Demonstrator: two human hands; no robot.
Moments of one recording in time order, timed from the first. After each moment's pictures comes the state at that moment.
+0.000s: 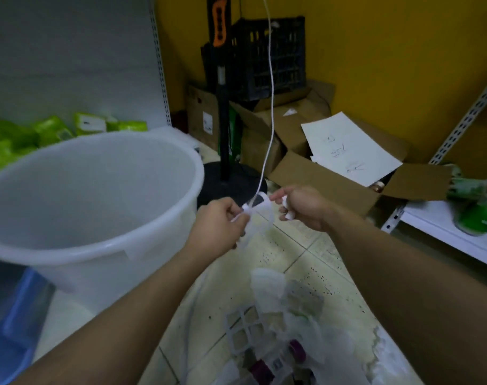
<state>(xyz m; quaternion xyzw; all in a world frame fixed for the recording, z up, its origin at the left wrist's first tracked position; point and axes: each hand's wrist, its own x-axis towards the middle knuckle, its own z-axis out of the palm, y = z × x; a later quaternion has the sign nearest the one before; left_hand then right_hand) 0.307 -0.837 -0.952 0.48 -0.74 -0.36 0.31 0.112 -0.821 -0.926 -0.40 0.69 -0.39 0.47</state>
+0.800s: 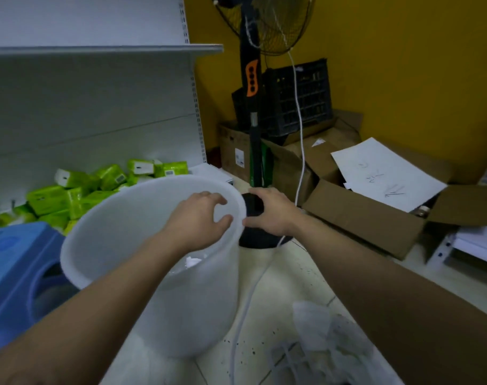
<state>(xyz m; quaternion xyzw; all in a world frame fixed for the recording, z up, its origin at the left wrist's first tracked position) 0.402 -0.895 -0.872 0.50 -0.85 -0.02 0.19 0.215 -0.881 -0.889 -0.66 0.69 -0.23 0.18</state>
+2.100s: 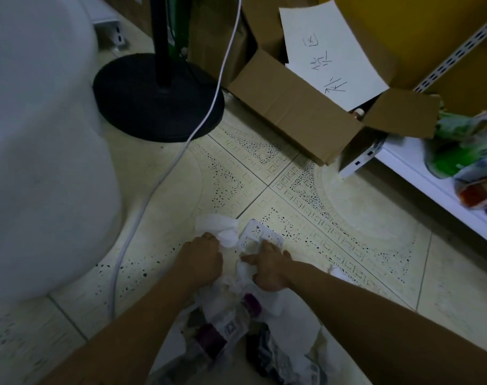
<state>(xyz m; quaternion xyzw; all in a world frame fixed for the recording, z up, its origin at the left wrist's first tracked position) 0.239 -0.820 -1.210 0.41 -0.86 -0.31 -0.01 0.089 -0.746 -1.144 -0.52 0.72 0.26 0.37</state>
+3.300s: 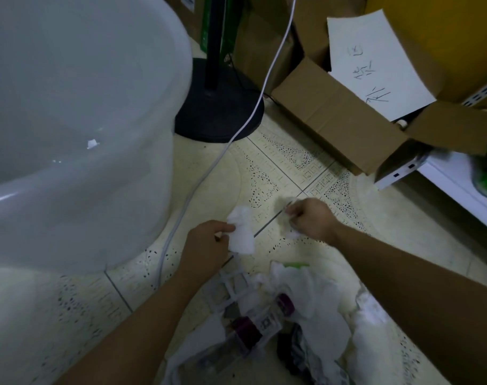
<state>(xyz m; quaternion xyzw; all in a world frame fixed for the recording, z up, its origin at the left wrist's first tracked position) 0.303 -0.829 -1.162 0.53 -0.64 -0.50 0.25 0.072 -0.810 -1.105 -0.48 0.82 -0.07 0.30</state>
